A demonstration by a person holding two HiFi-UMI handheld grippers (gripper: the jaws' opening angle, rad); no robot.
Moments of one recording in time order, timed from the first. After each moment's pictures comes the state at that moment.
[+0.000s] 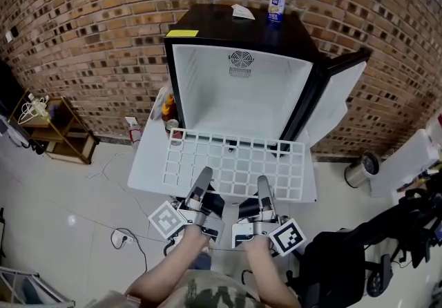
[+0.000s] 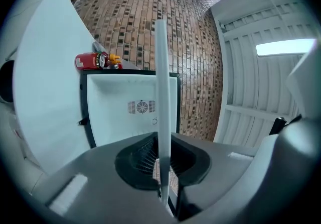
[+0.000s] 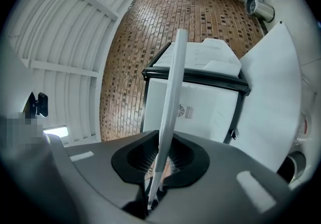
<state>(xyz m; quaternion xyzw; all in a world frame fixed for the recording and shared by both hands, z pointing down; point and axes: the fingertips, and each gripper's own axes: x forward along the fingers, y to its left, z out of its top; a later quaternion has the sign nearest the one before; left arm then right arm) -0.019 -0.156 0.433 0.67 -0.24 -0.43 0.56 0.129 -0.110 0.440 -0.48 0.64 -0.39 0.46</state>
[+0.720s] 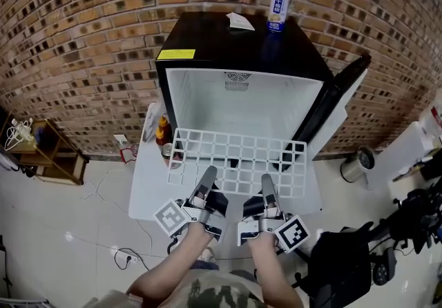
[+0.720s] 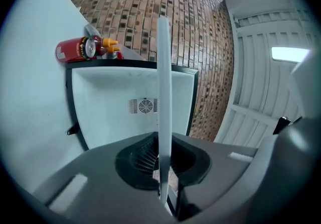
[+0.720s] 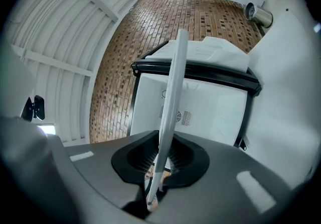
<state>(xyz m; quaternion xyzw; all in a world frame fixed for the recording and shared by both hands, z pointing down) -0.017 -0.253 0.434 0.68 -0.20 -0.39 0.59 0.127 -0.192 0.438 -0.53 0.61 -0.37 0.46</state>
